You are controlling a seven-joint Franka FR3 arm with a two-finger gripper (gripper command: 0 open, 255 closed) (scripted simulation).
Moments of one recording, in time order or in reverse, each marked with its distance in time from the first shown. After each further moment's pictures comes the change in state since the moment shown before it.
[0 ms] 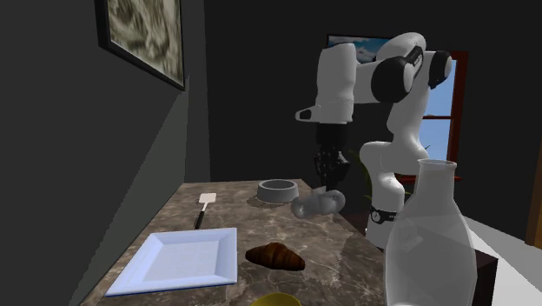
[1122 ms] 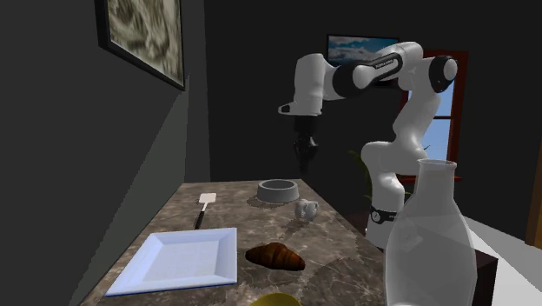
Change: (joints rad) arm -0.119 -0.202 -0.269 -0.121 -0.097 -0.098 -0.322
